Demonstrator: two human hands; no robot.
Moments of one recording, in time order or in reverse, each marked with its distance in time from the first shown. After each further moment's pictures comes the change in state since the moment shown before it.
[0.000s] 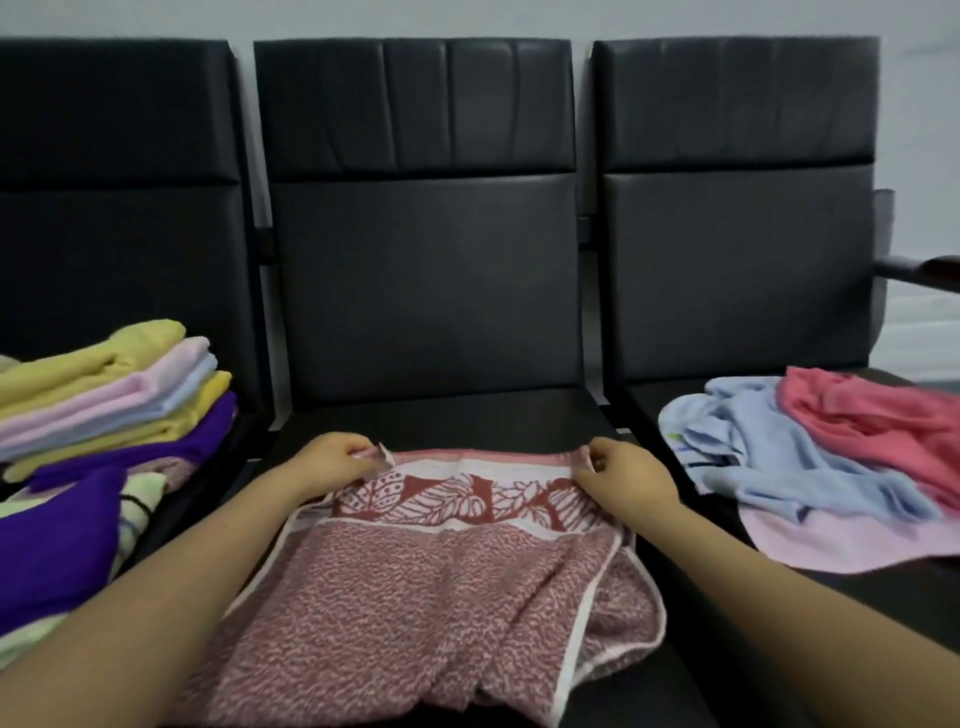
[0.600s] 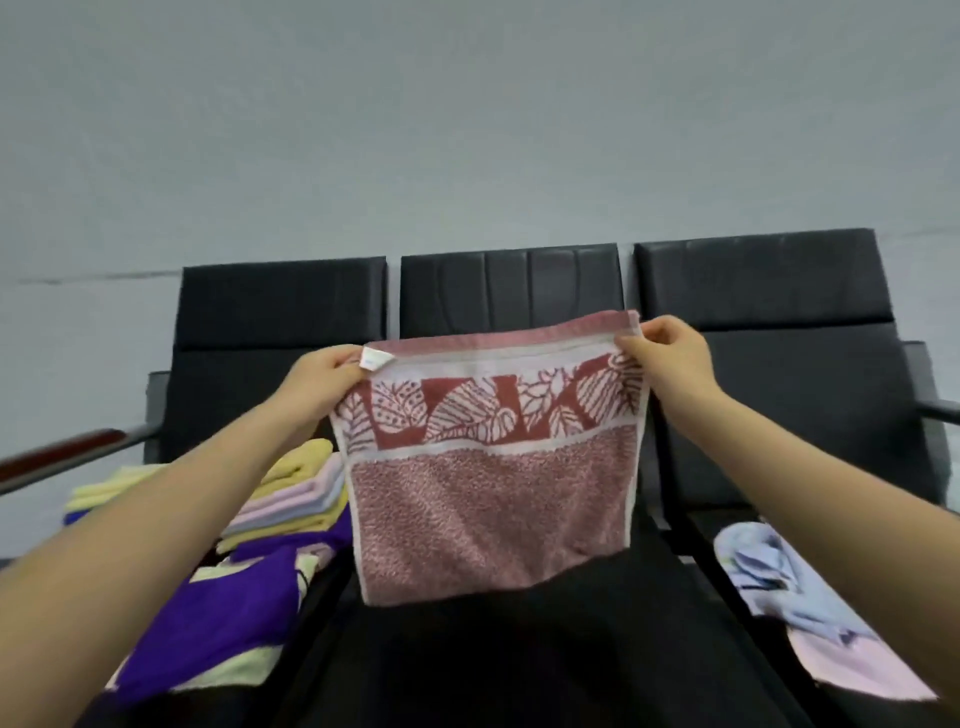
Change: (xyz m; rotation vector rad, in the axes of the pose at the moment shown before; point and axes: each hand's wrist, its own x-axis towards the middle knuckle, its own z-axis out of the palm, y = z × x) left_hand -0.178 0.117 -0.220 -0.473 0.526 0.297; right_hand -0.009 -0.168 -0.213 0.977 0.343 -0.249
